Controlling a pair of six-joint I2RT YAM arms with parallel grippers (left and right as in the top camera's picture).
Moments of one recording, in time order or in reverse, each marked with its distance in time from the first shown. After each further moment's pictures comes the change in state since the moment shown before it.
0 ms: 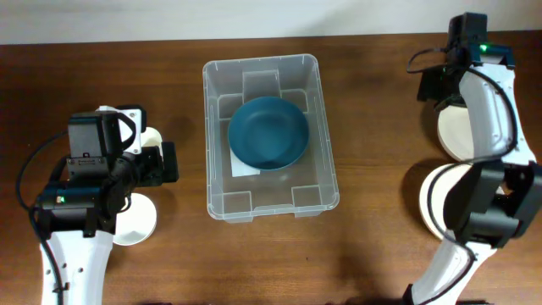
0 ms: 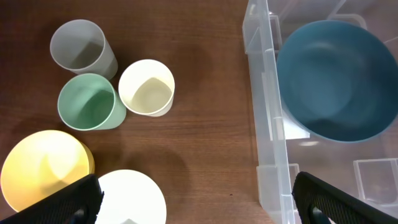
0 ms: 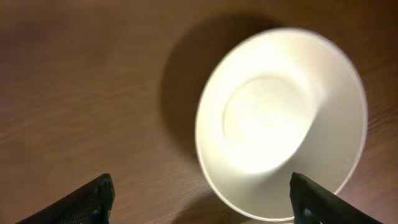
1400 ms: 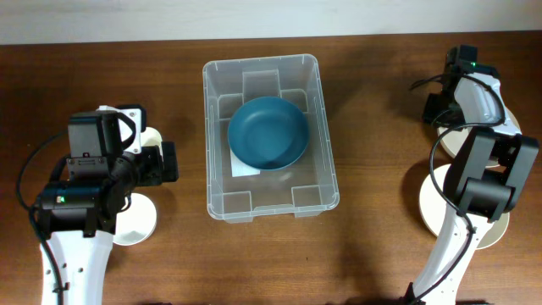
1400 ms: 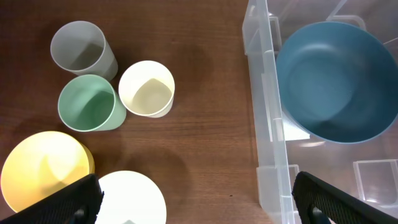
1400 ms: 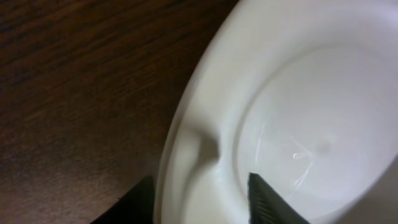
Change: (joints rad) left arm 0.000 0.000 0.000 0.004 0.000 0.000; right arm -0.085 0.259 0.000 0.080 -0.042 0.026
